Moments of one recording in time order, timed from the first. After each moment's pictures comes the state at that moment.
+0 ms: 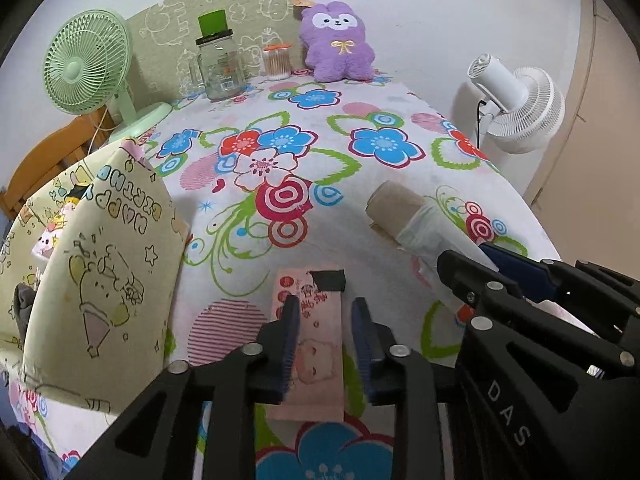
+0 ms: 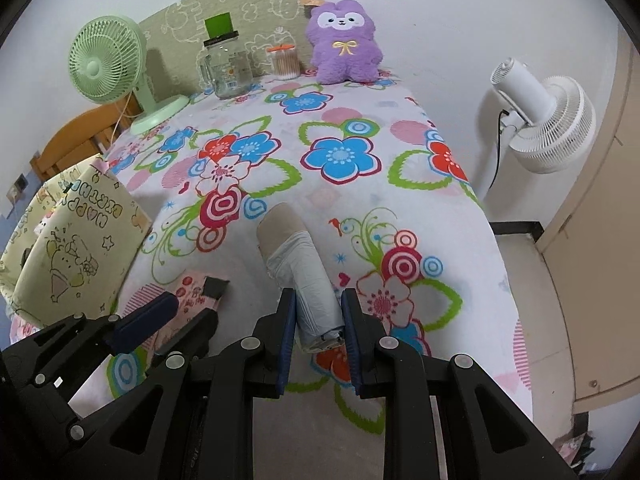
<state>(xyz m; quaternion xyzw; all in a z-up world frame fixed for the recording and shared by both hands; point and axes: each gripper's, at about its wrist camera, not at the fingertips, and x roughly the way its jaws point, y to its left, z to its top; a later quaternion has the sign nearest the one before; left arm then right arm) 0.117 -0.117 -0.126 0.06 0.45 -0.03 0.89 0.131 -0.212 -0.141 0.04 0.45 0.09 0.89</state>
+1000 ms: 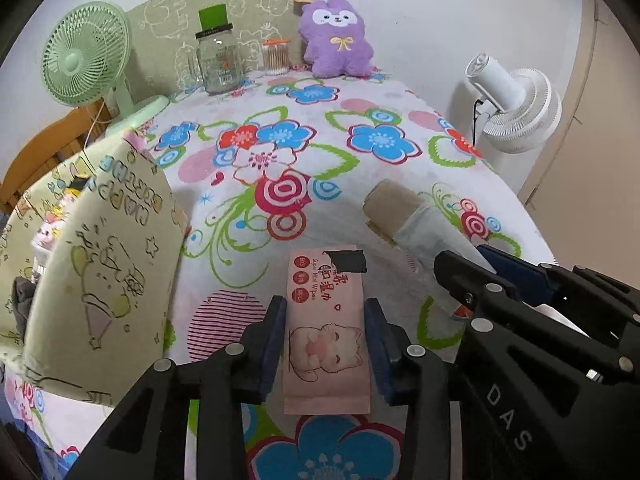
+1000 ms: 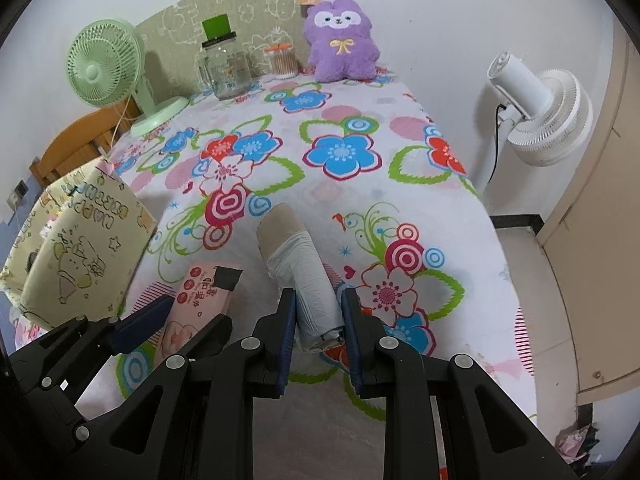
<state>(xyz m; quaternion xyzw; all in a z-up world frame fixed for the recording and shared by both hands) 0.111 -0.114 -0.121 0.05 0.45 -0.04 0.89 0.125 -0.210 -0.136 0.05 0.46 0.09 0.88</state>
